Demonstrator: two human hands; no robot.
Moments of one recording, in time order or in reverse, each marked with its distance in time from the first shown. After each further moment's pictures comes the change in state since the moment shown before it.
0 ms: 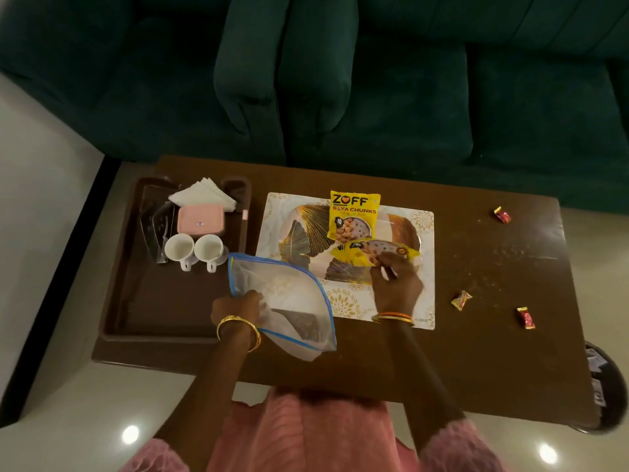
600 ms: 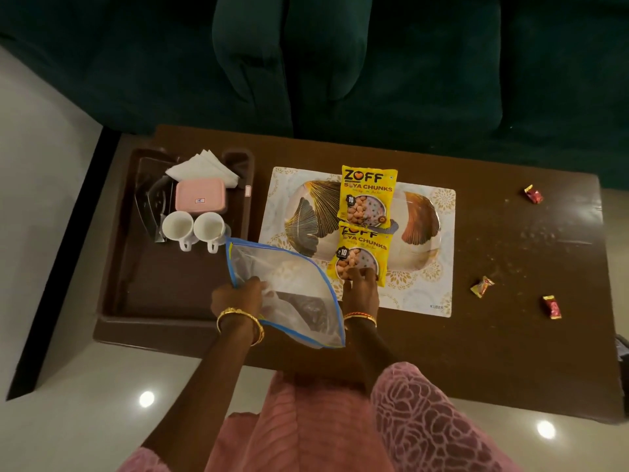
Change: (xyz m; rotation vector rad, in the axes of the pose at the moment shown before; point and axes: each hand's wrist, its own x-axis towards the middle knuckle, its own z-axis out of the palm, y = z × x) left_hand 0.023 -0.018 0.011 -0.006 0.105 -0.001; right_hand -0.042 0.082 0.093 -0.519 -0.433 0.091
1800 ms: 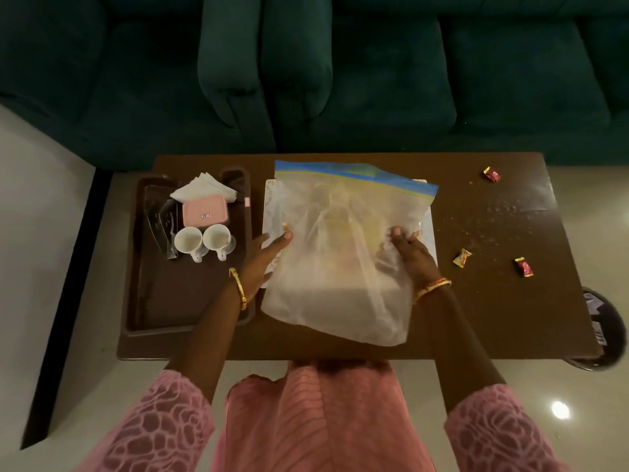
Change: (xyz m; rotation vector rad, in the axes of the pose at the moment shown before) left_hand 0.012 0.032 -0.021 0.046 -0.848 0.182; right_hand -0.050 -0.015 -0.157 1.301 -0.160 0.109
